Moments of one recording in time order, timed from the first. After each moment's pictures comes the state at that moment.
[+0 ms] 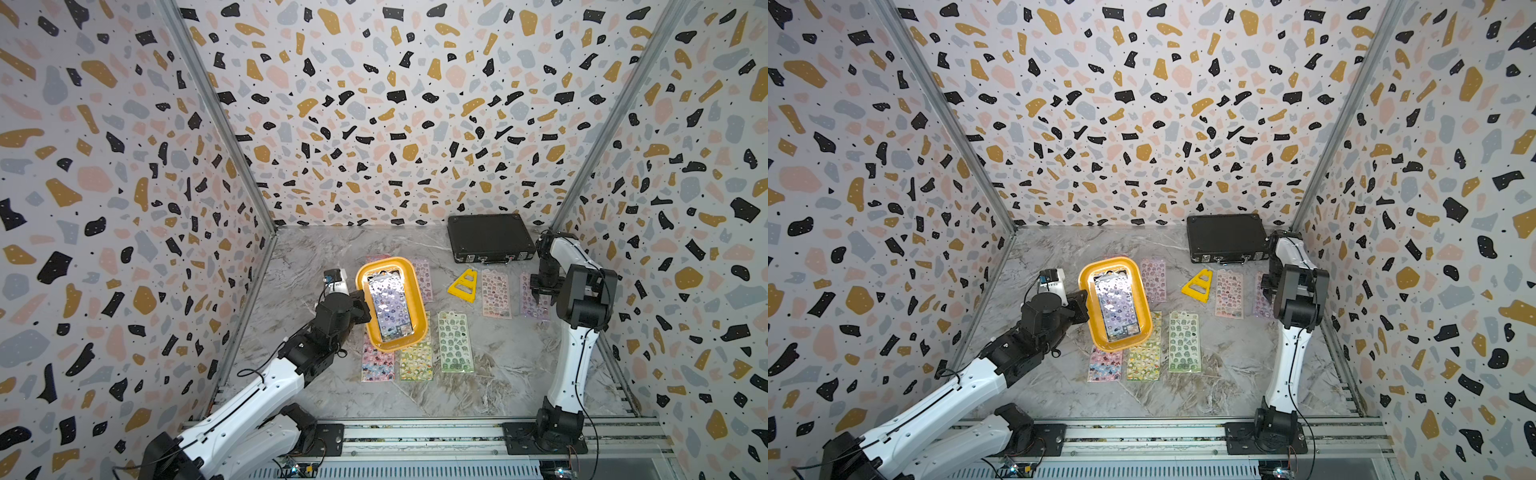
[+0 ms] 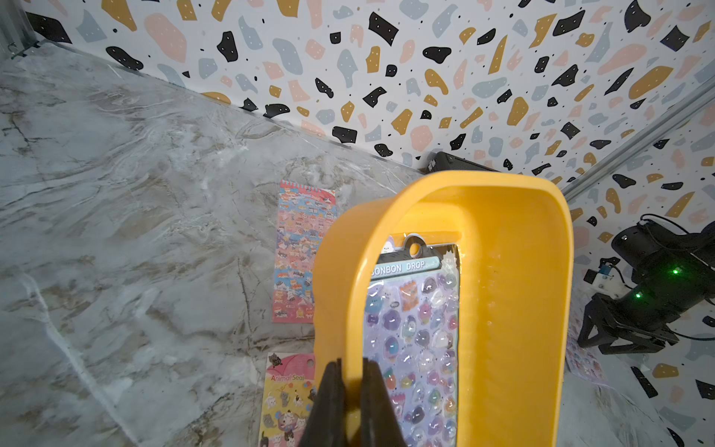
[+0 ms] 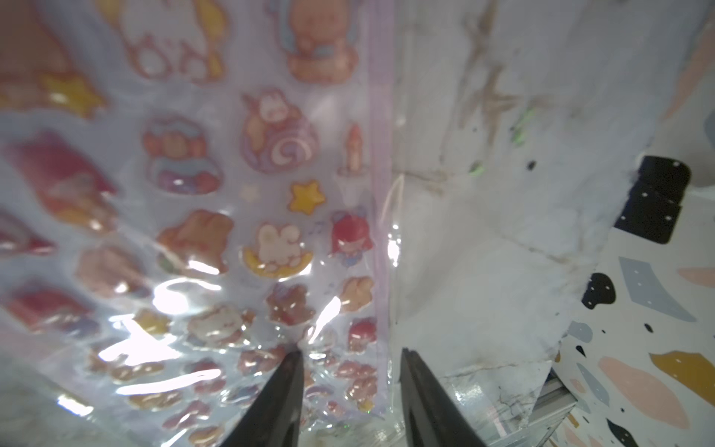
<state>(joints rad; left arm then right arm) -0.59 0.92 0.64 -0.14 -0.29 -0.59 -0.16 2.36 1.97 -1.36 0.24 0.17</state>
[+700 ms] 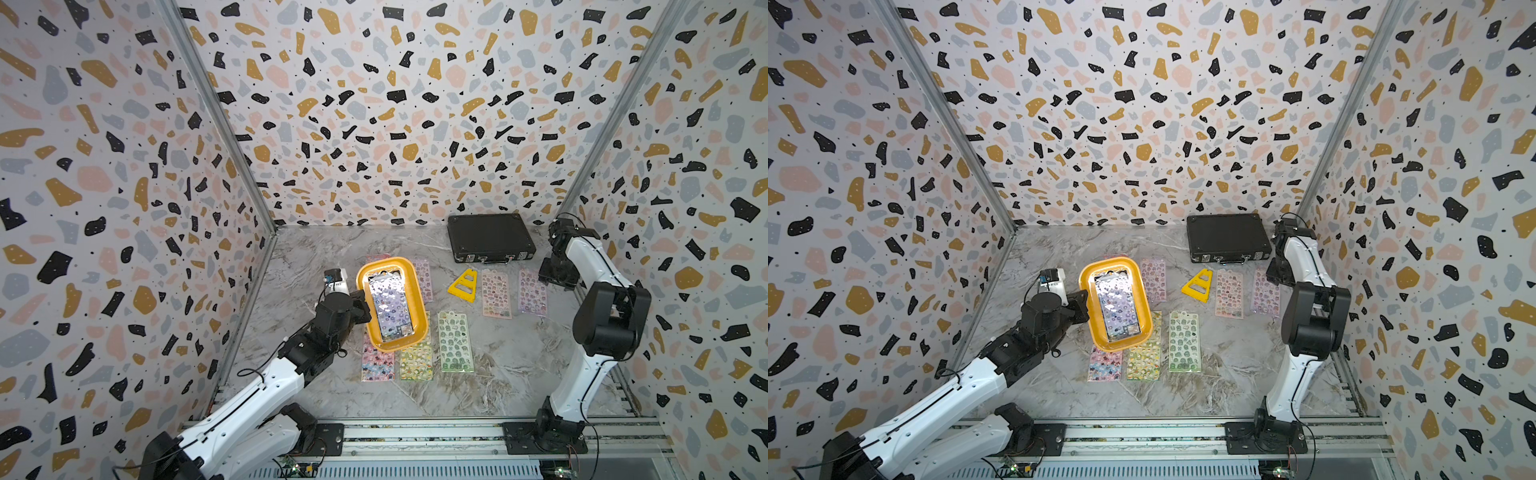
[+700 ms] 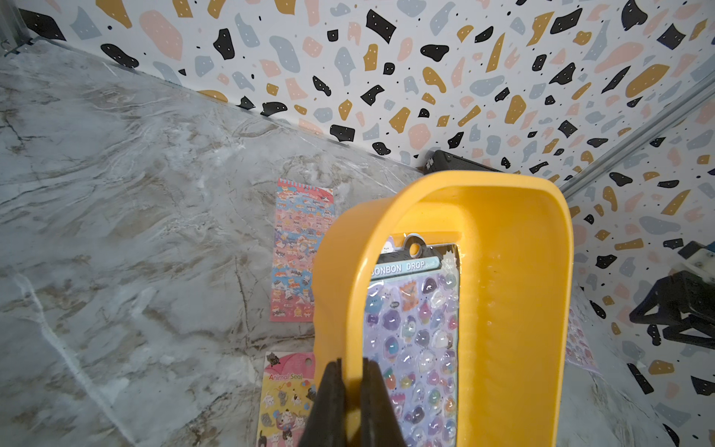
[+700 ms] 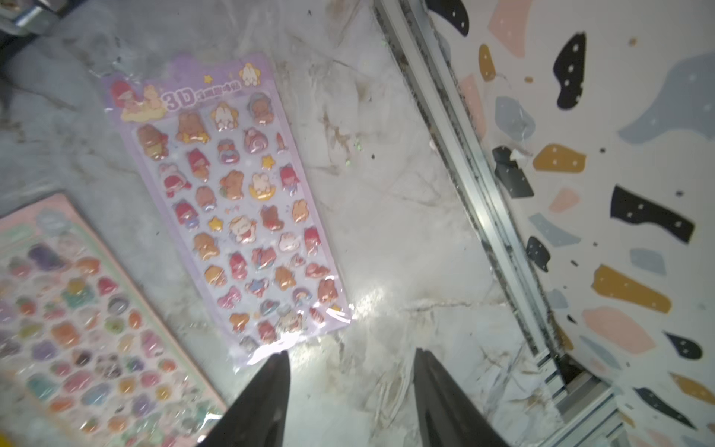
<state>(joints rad) -0.59 0.92 0.64 -0.13 -0.28 -0.59 -0.14 1.89 1.65 -1.12 0.26 0.37</state>
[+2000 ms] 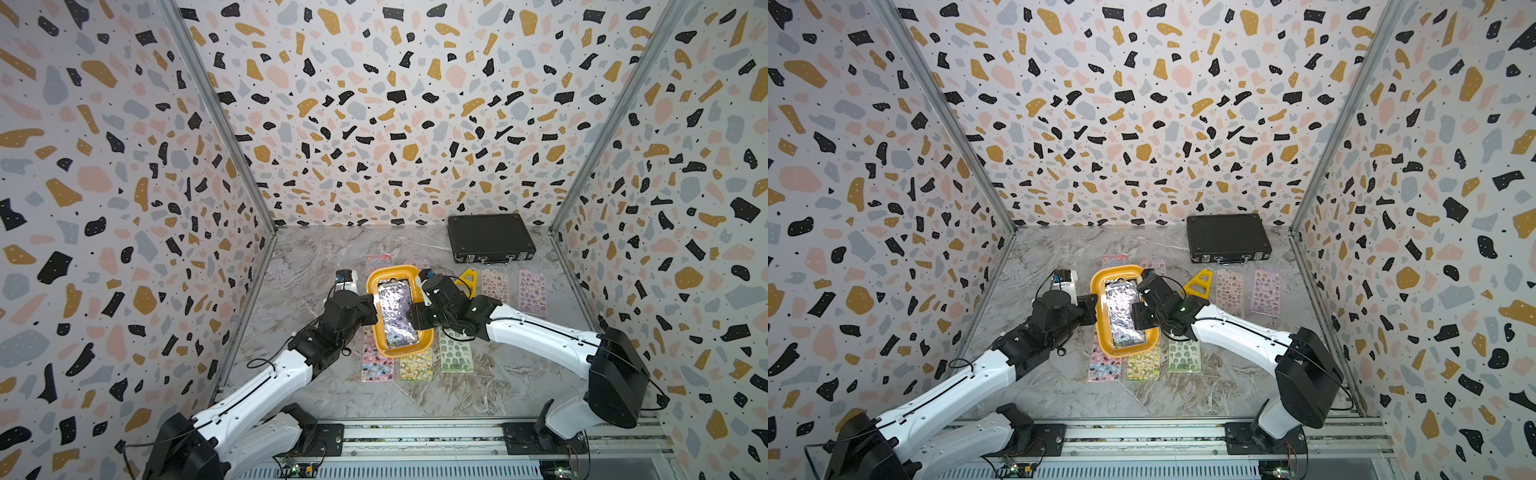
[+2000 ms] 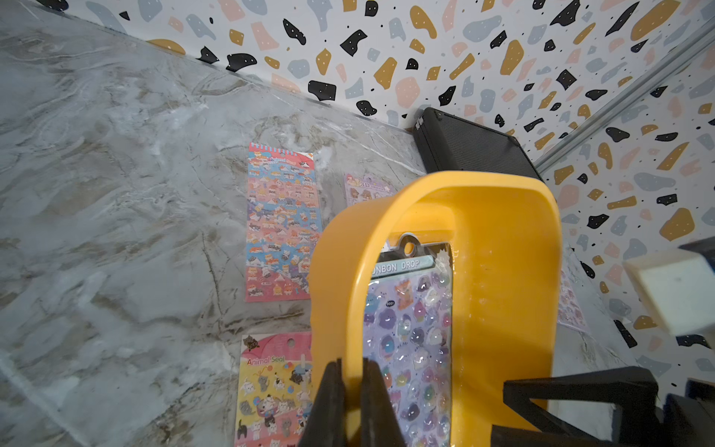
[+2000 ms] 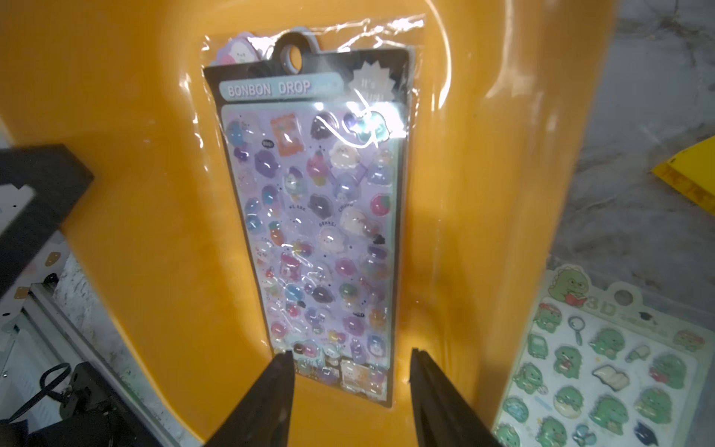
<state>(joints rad) -0.59 1.00 0.64 -0.10 -0.18 -0.58 0.90 1.55 1.14 -0.40 0.02 0.57</state>
